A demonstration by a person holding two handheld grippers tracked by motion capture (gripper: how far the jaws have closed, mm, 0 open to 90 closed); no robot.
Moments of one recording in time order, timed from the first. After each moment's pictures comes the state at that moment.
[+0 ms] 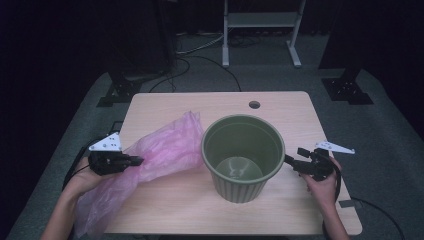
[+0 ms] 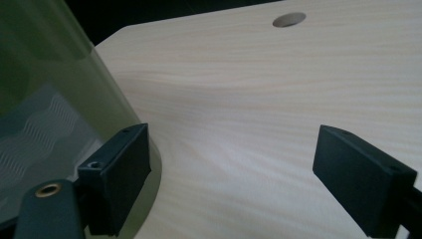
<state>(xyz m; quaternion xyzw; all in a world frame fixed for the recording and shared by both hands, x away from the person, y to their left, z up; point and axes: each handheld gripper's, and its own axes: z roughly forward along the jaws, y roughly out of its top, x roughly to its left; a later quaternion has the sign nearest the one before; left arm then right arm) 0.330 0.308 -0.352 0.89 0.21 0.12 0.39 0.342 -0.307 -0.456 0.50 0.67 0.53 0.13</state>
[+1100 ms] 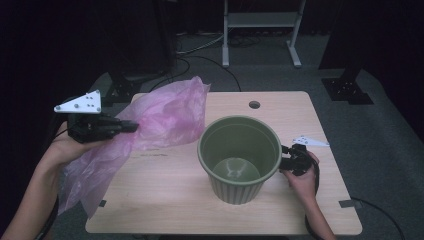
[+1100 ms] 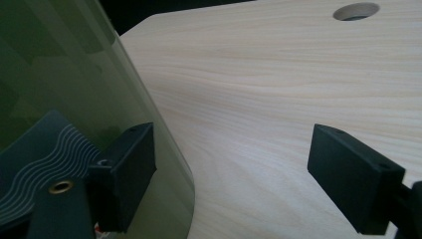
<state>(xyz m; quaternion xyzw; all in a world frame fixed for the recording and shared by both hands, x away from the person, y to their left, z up) 0.333 0.292 -0.224 0.86 0.15 0.16 0.46 0.362 -0.255 -0.460 0.47 0.70 0.53 0.11</state>
